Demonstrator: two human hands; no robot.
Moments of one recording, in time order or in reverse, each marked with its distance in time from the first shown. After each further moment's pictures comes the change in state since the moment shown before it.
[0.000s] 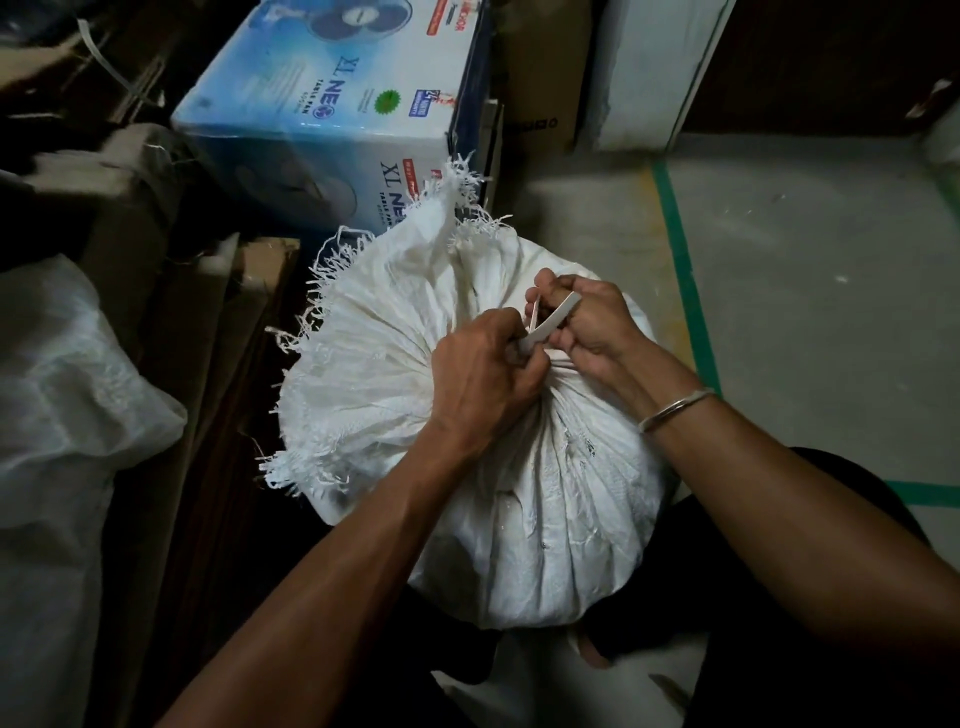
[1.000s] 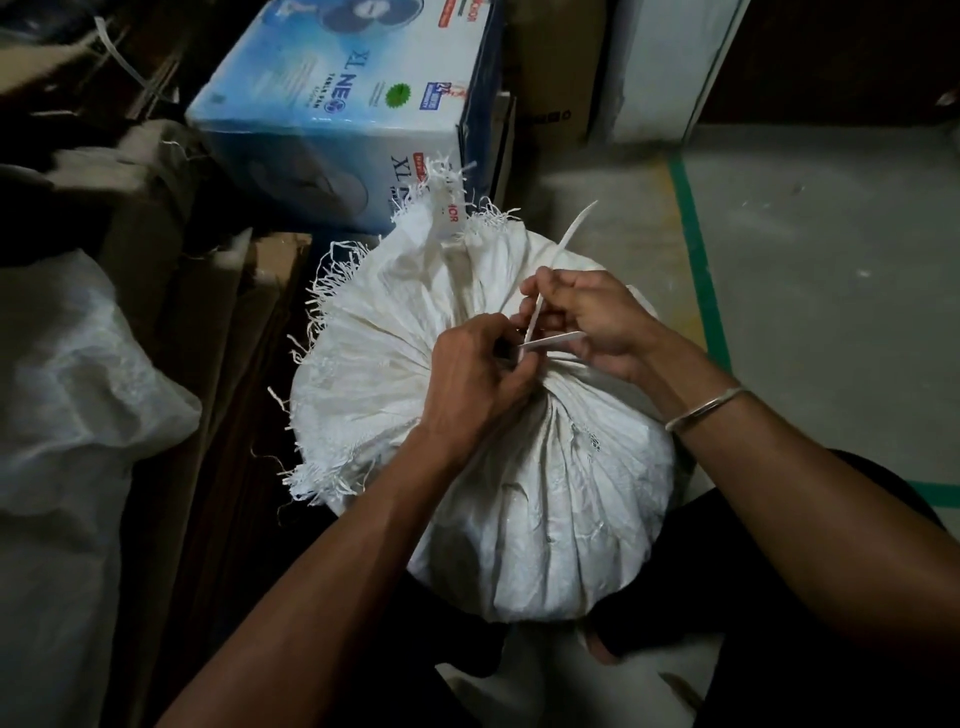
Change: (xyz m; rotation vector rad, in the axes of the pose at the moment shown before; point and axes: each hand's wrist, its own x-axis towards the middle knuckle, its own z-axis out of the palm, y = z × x) left_hand -0.005 -0.013 -0.012 -0.141 -0.078 -0.049; right_hand -0.017 -0.012 0.002 -0.151 -0.265 0.077
